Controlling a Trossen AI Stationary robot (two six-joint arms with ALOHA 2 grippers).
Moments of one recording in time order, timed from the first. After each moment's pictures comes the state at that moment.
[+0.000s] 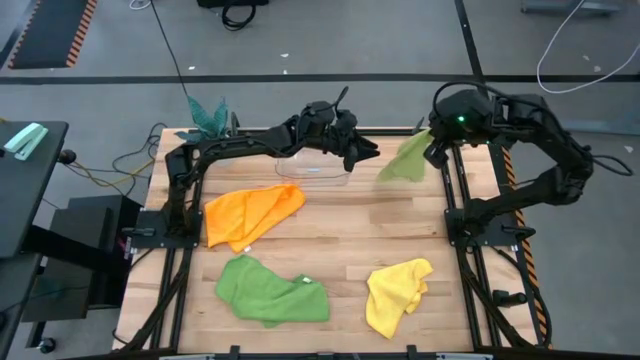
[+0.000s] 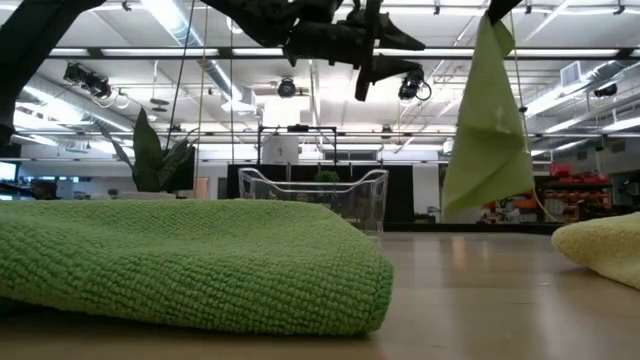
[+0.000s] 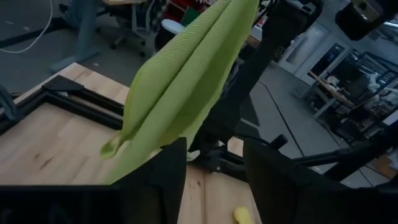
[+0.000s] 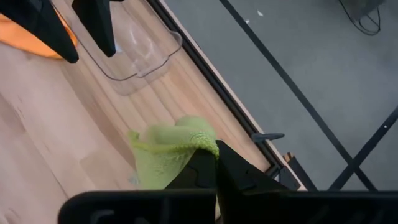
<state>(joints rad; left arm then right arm) 0.34 1.98 1.66 0.16 0.42 -0.43 -0.30 1.19 1.76 -1.57 0.40 0.16</state>
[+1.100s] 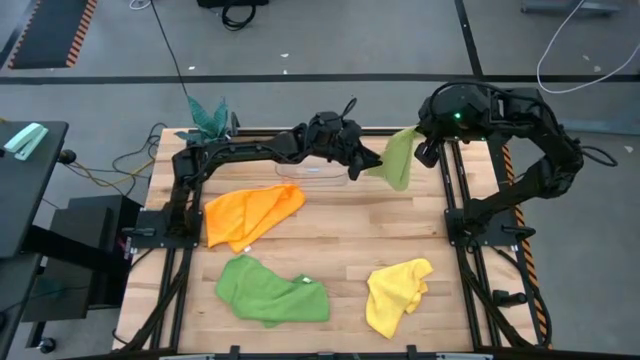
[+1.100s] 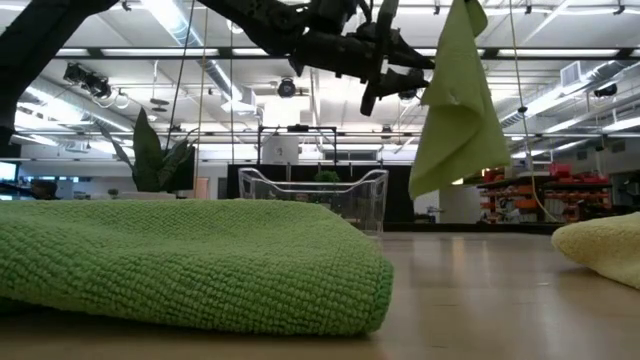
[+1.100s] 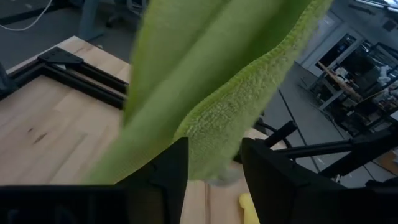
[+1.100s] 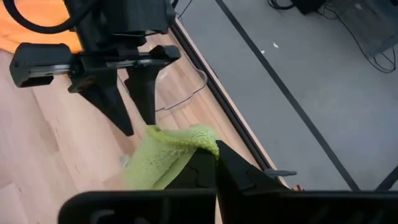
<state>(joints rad) 0.31 2.03 1.66 0.15 0.38 -0.43 -0.20 1.31 1.97 -1.57 0.40 0.14</state>
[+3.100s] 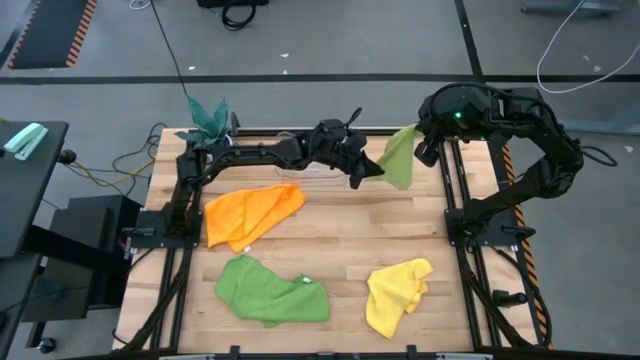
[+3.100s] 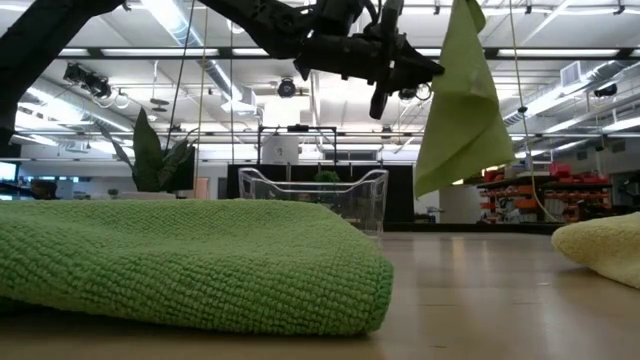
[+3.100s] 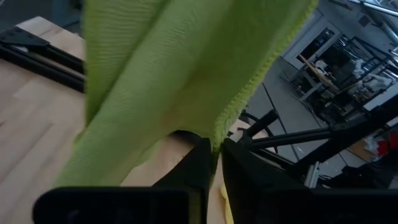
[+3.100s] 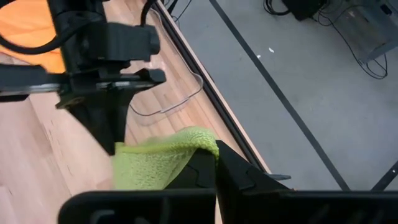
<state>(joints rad) 0.28 2.06 1.66 0.18 0.44 -0.46 -0.20 1.31 1.97 -1.56 0.42 0.12</state>
